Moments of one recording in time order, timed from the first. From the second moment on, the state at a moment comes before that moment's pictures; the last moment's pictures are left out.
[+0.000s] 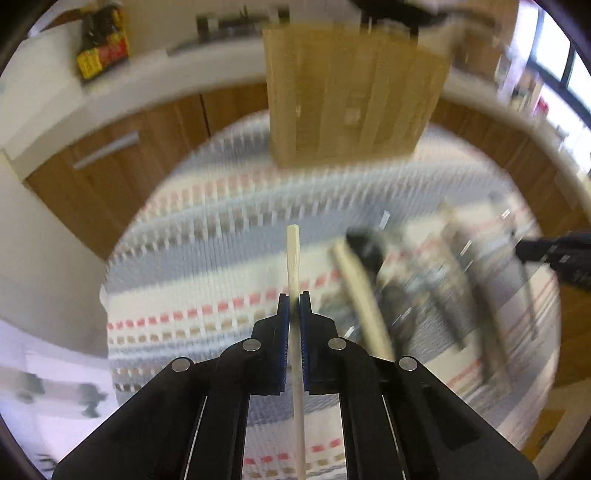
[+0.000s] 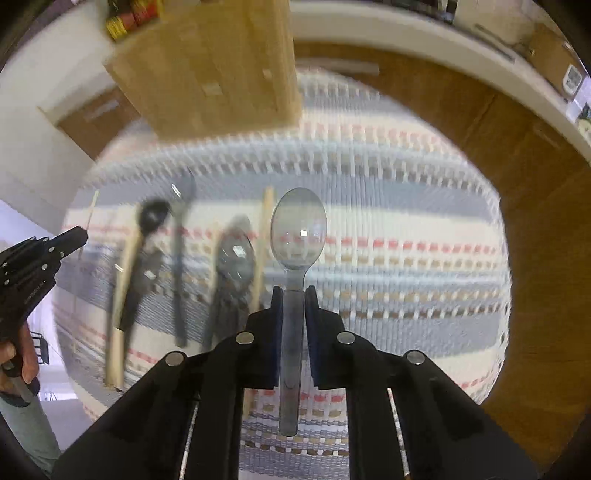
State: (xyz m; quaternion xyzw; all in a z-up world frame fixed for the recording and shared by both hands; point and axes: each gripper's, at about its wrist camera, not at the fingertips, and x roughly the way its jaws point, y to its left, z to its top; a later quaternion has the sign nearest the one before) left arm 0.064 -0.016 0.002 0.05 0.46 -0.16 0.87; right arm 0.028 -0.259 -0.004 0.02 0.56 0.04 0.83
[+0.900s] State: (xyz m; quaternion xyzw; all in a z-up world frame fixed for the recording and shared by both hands) left arm 0.188 -0.040 0.153 -0.11 0.04 -0.14 0.98; right arm 0.175 -0.246 0.125 0.07 0.17 0.03 0.98
